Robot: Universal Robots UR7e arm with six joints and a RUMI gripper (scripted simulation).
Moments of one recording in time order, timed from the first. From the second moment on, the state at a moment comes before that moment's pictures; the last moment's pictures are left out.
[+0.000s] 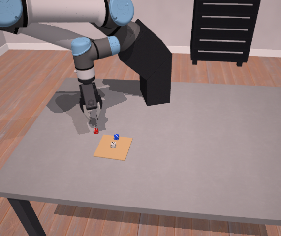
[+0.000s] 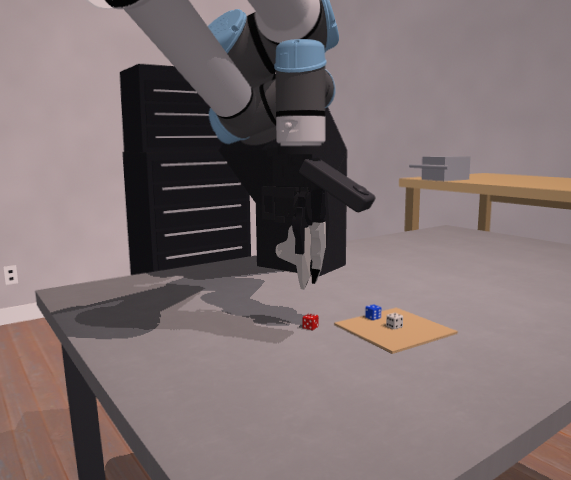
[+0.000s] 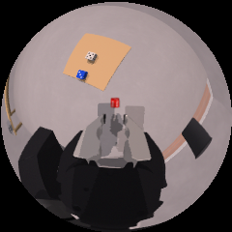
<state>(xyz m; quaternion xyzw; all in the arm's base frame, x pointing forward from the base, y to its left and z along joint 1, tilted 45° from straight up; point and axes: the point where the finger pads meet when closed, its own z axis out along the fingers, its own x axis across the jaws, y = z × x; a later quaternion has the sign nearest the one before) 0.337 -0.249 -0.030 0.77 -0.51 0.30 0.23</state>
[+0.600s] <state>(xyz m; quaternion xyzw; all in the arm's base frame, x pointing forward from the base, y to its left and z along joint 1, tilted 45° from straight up) 0.341 -0.264 -0.048 0.77 -0.52 0.30 0.23</state>
